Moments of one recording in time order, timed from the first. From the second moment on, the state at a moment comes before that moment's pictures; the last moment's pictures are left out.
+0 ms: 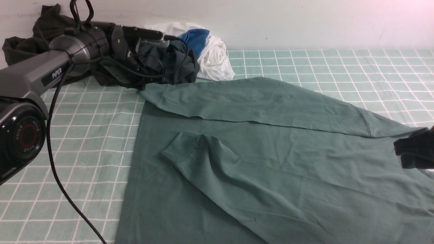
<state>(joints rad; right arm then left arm) 0.00 1.41 -0.94 -0.02 0.85 0.10 -0.14 2.29 -2.01 -0.01 0.72 0.04</state>
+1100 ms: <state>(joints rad) 0.02 1.38 -0.94 0.06 0.95 0.02 -0.38 1.50 -0.92 -0.03 0.79 -0.10</state>
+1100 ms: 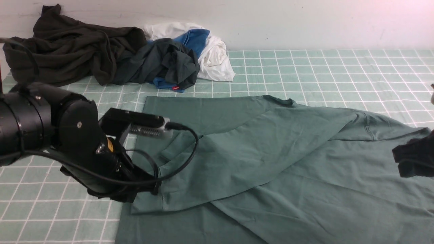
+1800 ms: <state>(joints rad) 0.44 1.03 -0.94 0.12 1.25 -0.13 -0.68 1.39 -0.62 -0.04 0.90 0.49</state>
